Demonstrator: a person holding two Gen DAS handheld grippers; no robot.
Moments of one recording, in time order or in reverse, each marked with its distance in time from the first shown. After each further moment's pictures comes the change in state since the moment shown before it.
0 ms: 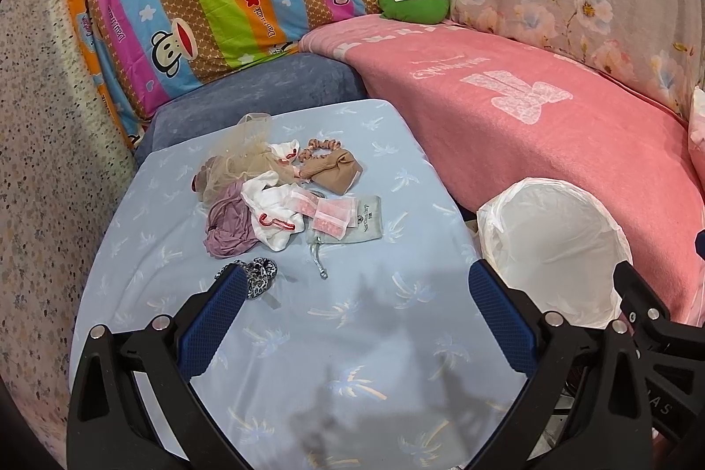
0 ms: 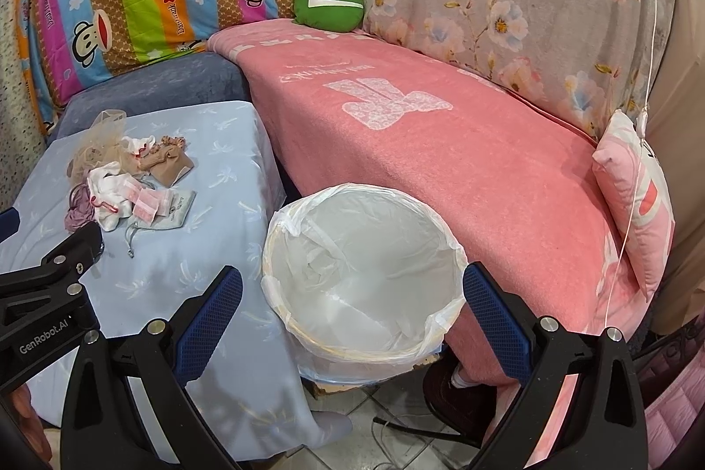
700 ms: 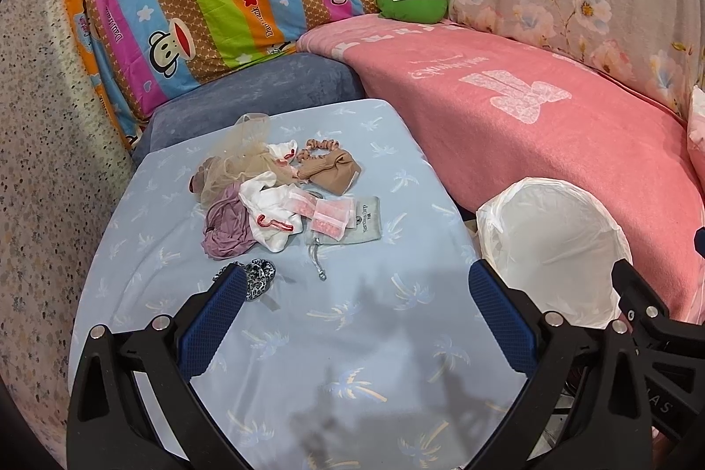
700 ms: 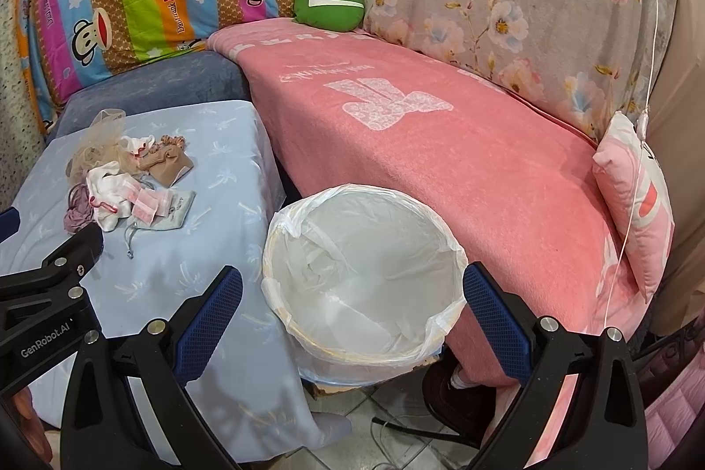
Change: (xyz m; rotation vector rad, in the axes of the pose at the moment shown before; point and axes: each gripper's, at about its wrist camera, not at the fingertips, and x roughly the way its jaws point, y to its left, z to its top) left arm 0.001 -0.003 0.002 0.005 0.002 -0.008; right arm 0.000 0.001 0.001 -0.002 0.001 -0.002
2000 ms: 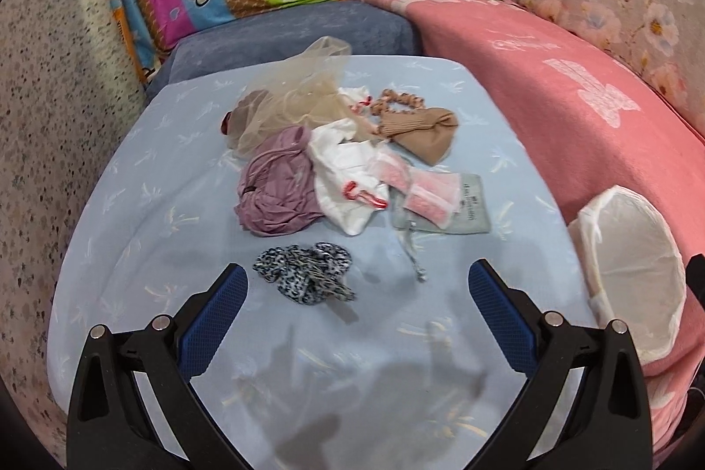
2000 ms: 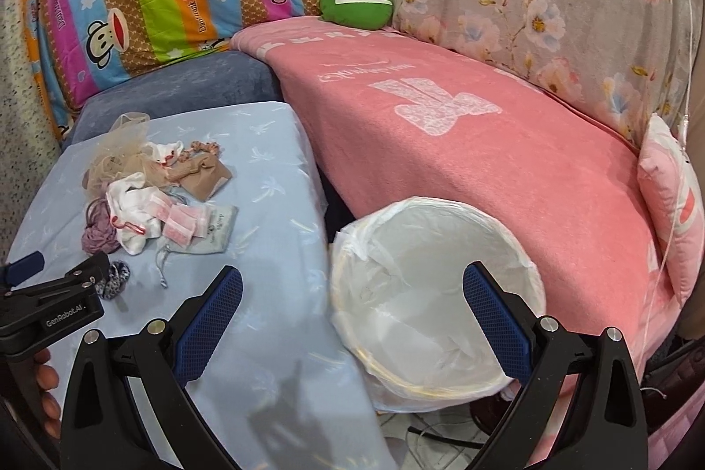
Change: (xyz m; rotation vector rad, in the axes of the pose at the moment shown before) left arm 0.084 0.101 -0.012 -0.155 0.135 0.026; right arm 0.044 0.068 0.022 0.010 0.006 0.100
